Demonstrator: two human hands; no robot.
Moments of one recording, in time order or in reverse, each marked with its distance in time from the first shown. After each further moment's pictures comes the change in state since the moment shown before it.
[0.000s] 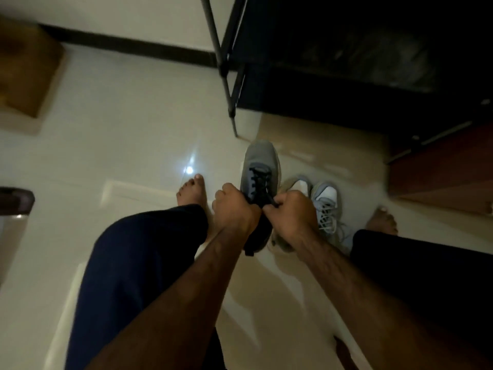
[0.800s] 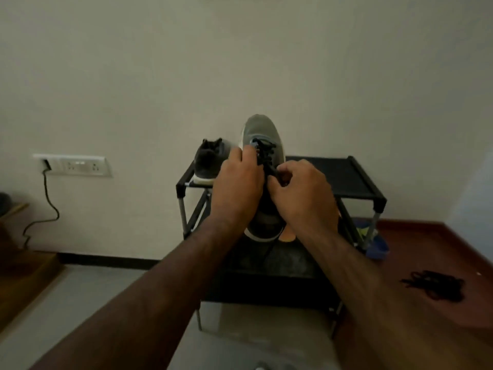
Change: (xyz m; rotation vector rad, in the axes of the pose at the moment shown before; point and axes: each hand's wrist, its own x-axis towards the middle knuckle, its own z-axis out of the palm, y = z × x) left_hand -0.247 0.267 -0.271 -0.122 0.852 1.276; right_hand -0.176 -0.206 -0.344 0.079 1.021 -0.654
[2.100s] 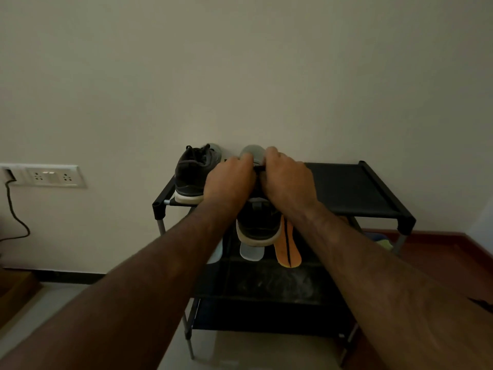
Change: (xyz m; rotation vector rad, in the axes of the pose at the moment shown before) left_hand 0.098 -0.058 0.083 0.300 -0.279 0.032; right_hand 0.116 0.043 0.087 -0.364 -0.093 -0.335
